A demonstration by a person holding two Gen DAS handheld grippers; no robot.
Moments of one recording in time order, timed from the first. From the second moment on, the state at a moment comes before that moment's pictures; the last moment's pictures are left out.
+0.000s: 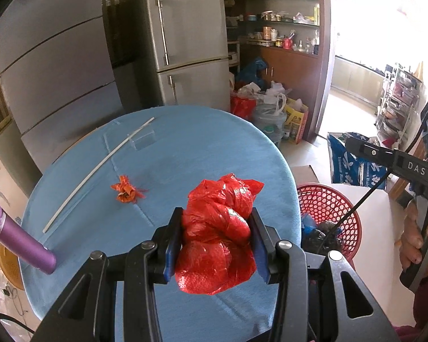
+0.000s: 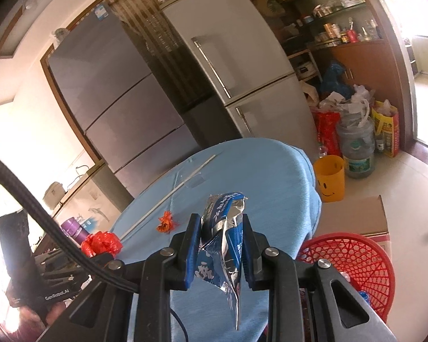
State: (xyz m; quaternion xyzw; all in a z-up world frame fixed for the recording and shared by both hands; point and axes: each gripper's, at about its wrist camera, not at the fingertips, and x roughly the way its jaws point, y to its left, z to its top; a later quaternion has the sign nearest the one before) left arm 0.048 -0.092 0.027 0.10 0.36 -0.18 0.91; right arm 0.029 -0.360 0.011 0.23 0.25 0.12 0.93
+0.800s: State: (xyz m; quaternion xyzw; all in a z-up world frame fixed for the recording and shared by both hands) left arm 0.057 -0.192 0.015 0.14 0.36 -0.29 0.87; right arm -0.001 -0.469 -0.016 0.32 0.24 0.02 0.92
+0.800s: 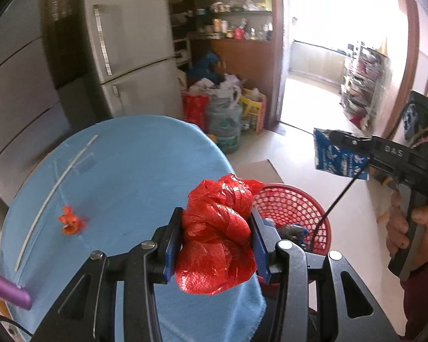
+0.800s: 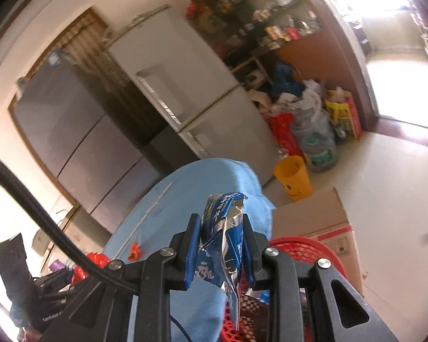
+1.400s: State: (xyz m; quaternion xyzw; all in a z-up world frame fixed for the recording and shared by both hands) left arm 0.071 -0.275 -0.040 0.18 0.43 -0.36 0.81; right arm 0.010 -0.497 -0.080 0.36 0.31 -0.02 0.88
